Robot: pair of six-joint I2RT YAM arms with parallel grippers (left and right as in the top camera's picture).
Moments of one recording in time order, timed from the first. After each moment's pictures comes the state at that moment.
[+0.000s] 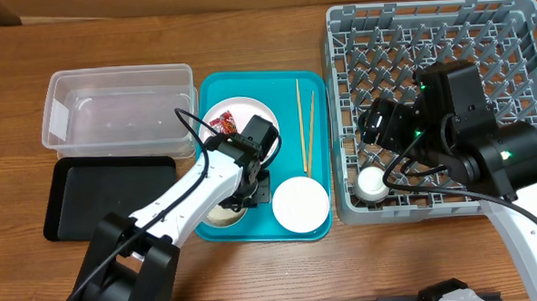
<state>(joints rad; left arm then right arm) -0.55 1.70 1.10 -0.97 0.03 -0.55 0.30 1.25 1.43 -1.16 -0.10 0.65</state>
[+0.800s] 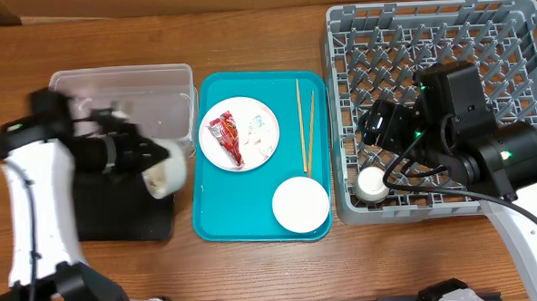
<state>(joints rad) 0.40 1.58 1.36 -1.35 0.82 0.02 0.30 1.25 1.43 -1.16 -0.10 0.65</state>
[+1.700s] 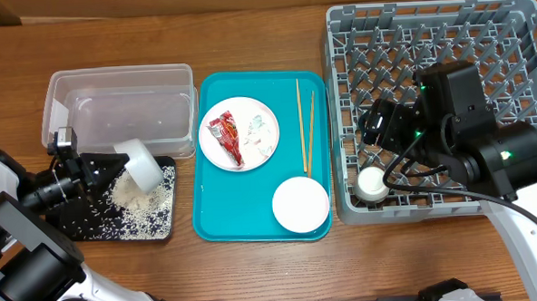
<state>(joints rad) 0.75 1.96 1.32 -1.69 1.24 0.76 0.30 1.25 1.43 -1.16 -0.10 0.65</state>
